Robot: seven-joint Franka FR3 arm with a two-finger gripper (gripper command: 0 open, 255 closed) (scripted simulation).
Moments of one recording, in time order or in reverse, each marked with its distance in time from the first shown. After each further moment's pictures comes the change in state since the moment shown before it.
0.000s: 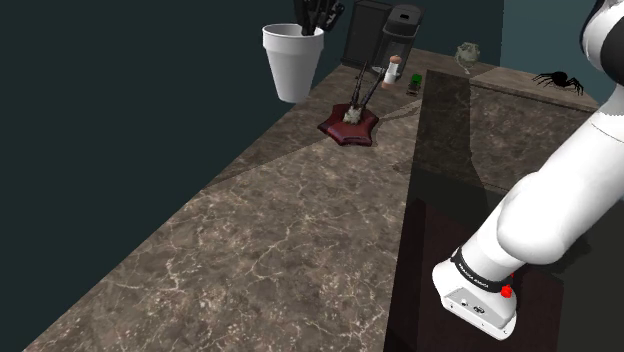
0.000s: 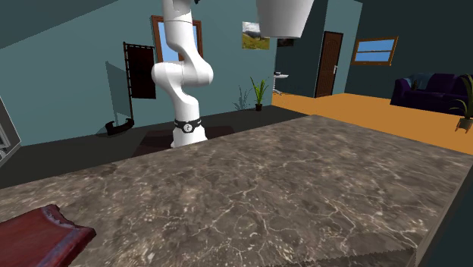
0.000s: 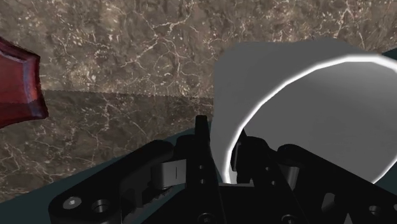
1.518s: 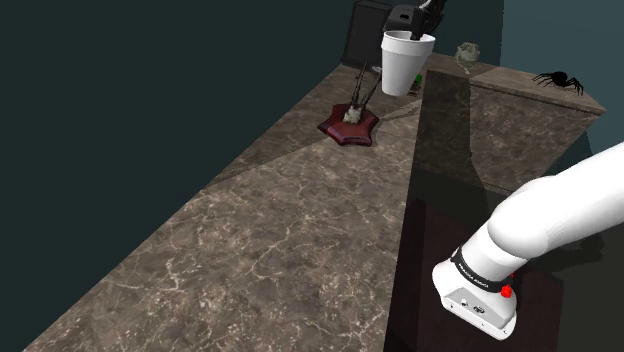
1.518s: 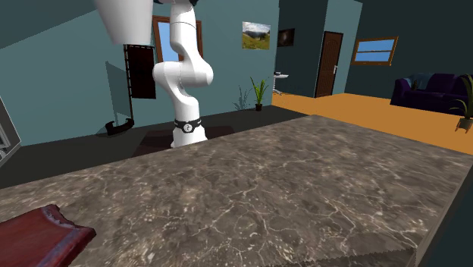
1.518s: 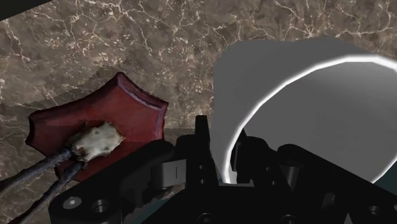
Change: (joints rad) arm -0.203 -0.309 -0.348 -0.322 -0.007 -0.071 -0.540
